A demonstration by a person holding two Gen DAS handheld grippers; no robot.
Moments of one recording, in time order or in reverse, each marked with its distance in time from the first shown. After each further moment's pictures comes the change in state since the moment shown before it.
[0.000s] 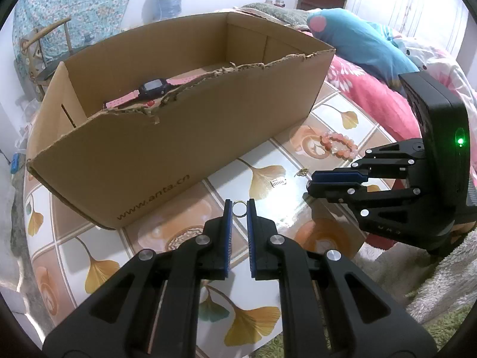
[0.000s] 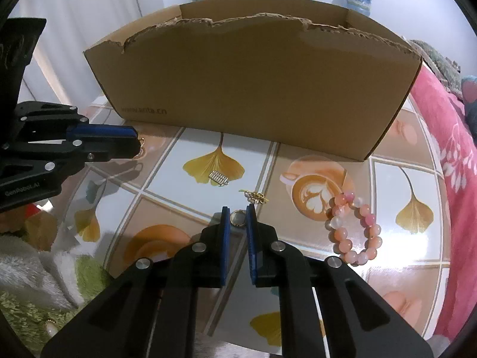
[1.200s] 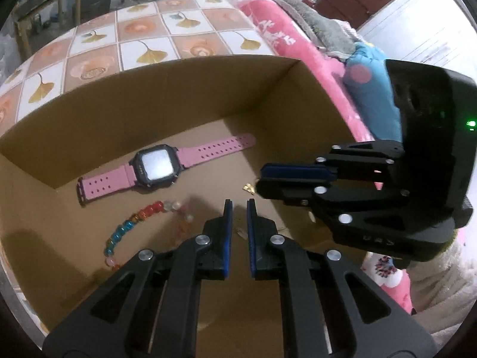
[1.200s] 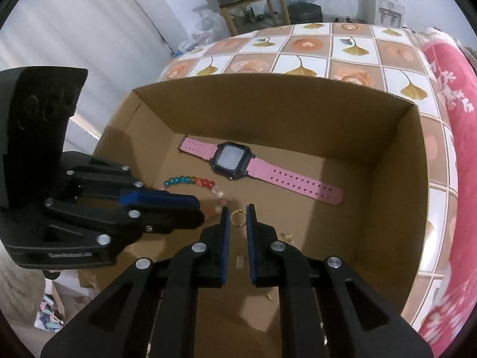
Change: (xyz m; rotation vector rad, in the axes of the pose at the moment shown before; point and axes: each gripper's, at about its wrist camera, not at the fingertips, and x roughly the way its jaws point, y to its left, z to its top) left arm 0.083 0.112 0.178 -0.267 0.221 -0.246; right arm 0.042 -0.076 0.214 0.062 0.173 0.241
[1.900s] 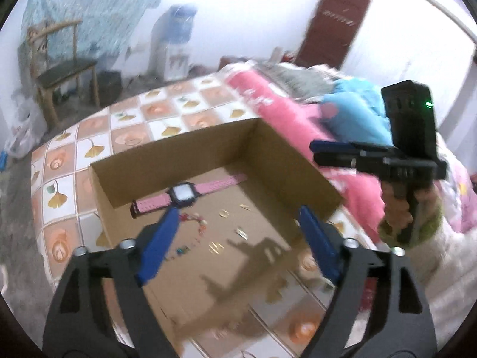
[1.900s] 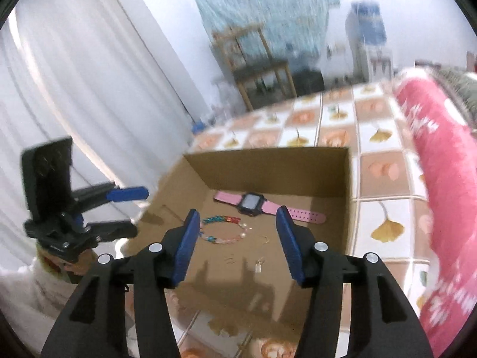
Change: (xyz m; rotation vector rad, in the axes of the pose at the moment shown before) left arm -0.125 -0.049 -0.094 0.186 -0.376 0.072; right arm -0.121 0.000 -0.069 0.008 -0.413 0.119
